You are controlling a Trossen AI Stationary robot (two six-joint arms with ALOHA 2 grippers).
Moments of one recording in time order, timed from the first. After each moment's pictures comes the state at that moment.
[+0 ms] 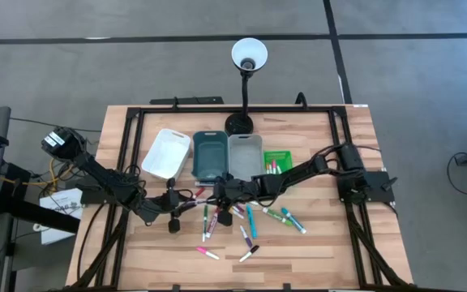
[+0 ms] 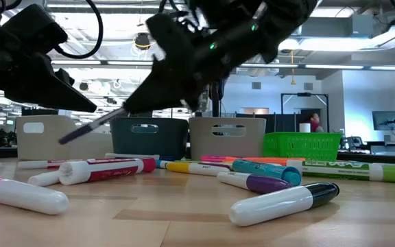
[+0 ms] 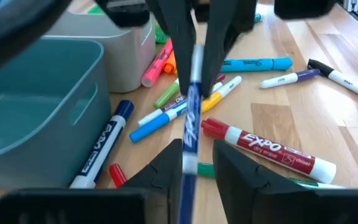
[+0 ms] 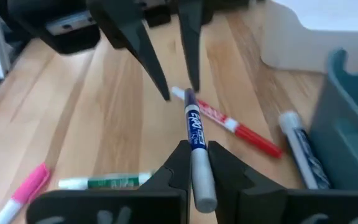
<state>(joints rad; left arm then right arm) -0.66 1.29 0.23 0.53 -0.72 -0.31 0.17 2.06 1.26 0.25 0.09 0.18</state>
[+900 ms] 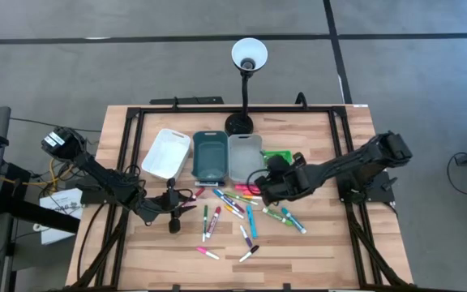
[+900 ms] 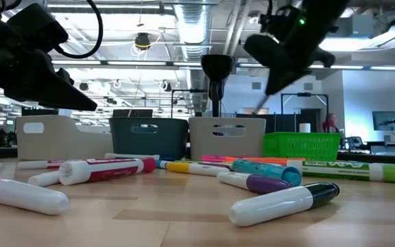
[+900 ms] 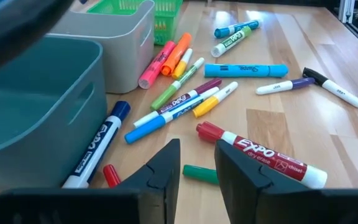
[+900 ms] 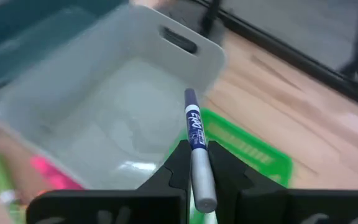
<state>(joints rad) -0.65 1.29 0.23 0.55 -0.72 -0.35 0.27 1.62 1.13 -0.86 0.83 1.05</state>
